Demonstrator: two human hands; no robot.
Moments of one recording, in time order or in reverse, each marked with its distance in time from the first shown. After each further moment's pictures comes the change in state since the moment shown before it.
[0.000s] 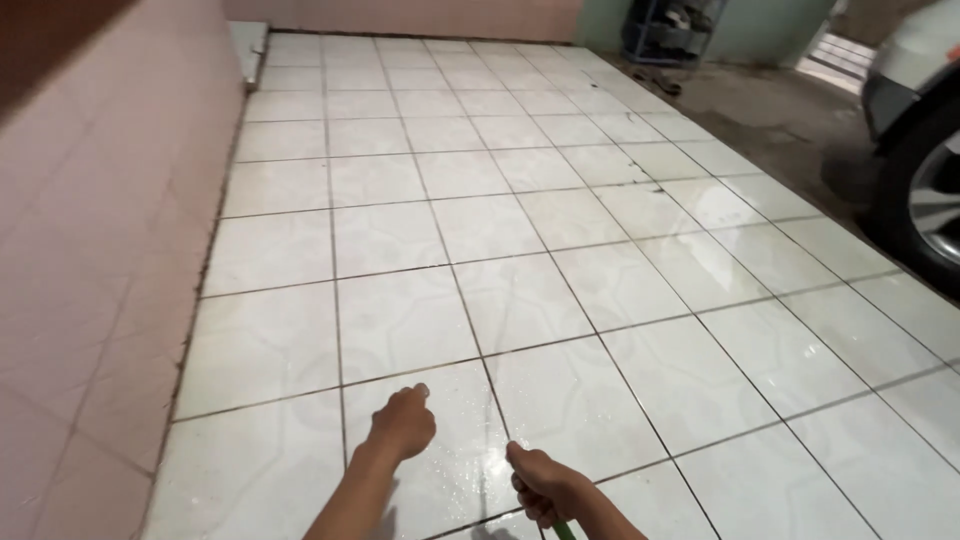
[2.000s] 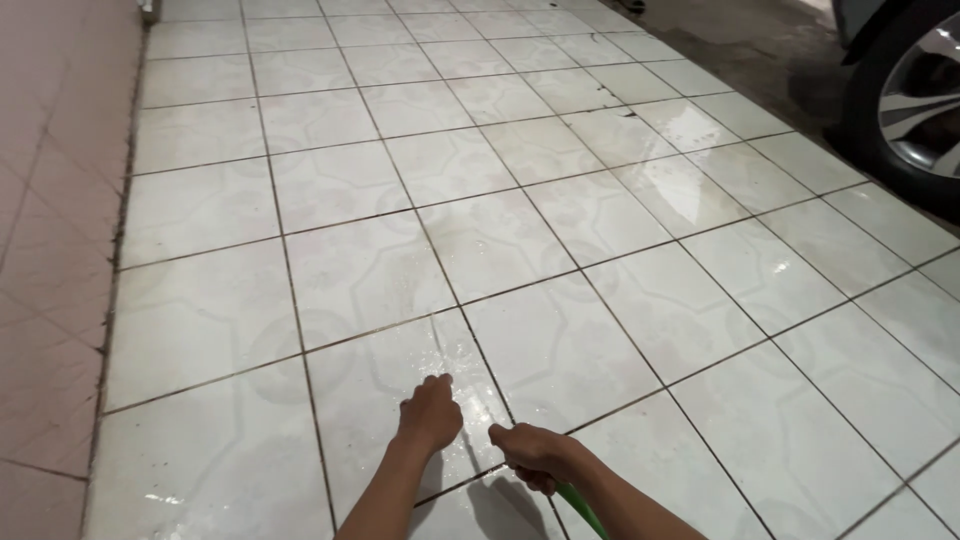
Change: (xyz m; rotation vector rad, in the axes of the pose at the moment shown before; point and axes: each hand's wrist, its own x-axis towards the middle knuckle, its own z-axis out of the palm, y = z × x) left_hand 0.032 -0.005 0.118 0.031 -0.061 0.134; right_hand 0.001 0.012 0.029 -0.361 0.148 -0.039
